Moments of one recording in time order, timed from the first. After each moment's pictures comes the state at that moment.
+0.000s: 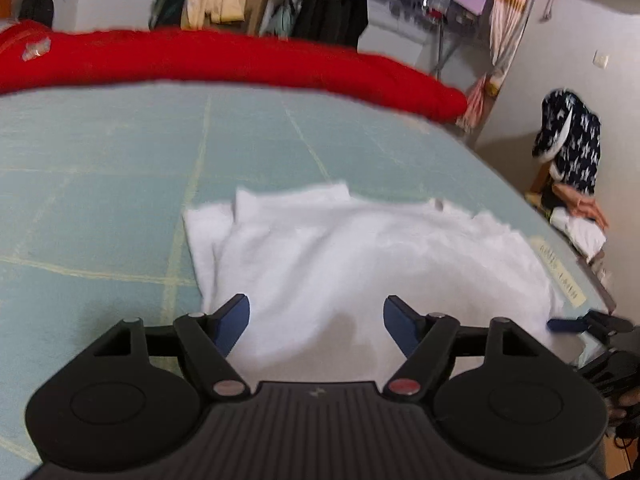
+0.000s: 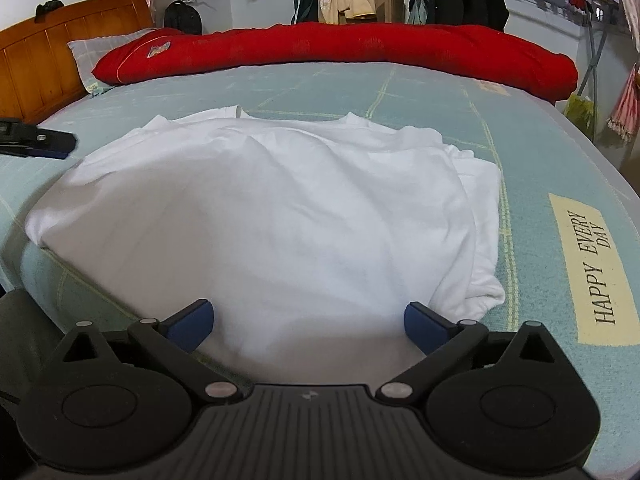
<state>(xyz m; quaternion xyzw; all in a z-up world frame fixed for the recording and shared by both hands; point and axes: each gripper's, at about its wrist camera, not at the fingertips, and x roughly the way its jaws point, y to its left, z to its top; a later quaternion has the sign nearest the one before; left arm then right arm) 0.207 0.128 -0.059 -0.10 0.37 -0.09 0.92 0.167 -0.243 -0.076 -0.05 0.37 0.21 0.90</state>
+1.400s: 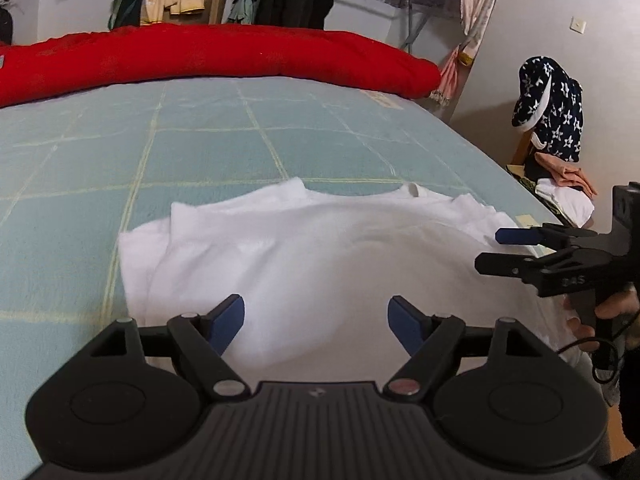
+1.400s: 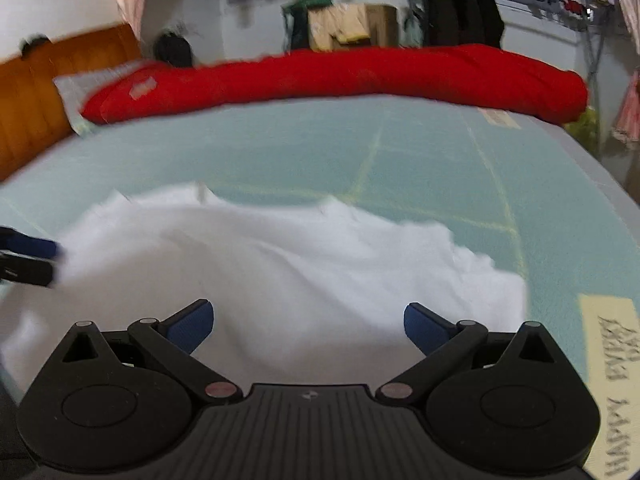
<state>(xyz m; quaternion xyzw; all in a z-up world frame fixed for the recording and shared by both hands) 0.240 0.093 -0.055 -0.06 0.37 -0.15 0.92 0.261 -0.225 -0.054 0.00 0.33 0.23 0.92</state>
